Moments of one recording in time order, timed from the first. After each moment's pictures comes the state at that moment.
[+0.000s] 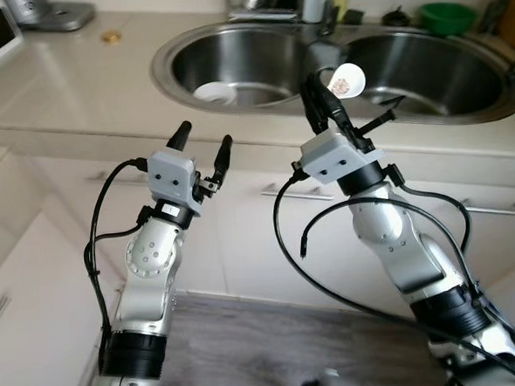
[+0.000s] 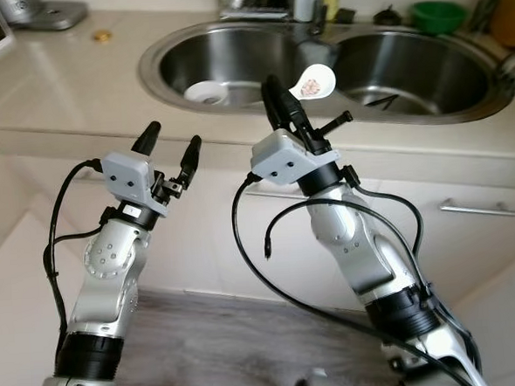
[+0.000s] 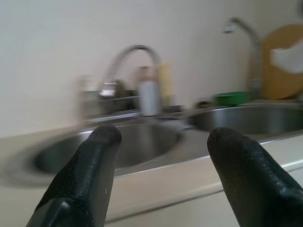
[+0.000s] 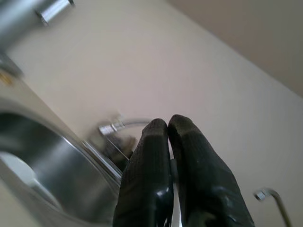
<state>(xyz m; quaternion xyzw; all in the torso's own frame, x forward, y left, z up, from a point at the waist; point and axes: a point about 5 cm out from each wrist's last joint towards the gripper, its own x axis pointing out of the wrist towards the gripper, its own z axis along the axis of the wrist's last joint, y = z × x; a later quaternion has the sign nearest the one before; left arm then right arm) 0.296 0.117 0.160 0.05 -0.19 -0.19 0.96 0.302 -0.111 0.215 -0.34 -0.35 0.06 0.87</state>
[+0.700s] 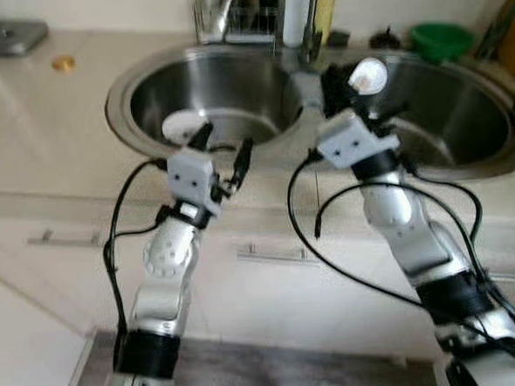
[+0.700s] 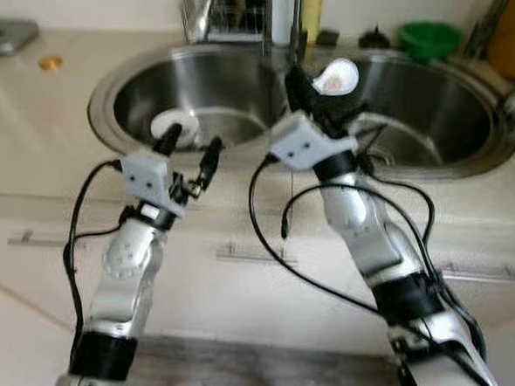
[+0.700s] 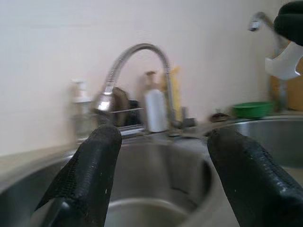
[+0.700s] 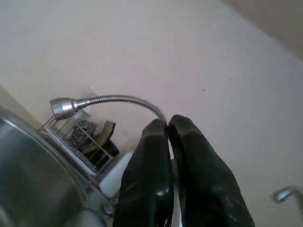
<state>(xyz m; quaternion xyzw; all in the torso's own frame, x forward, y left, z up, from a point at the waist) 0.297 0.119 0.165 0.05 -0.20 -0.19 0.96 0.324 -0.122 0.219 -0.32 -0.33 0.02 0.89</state>
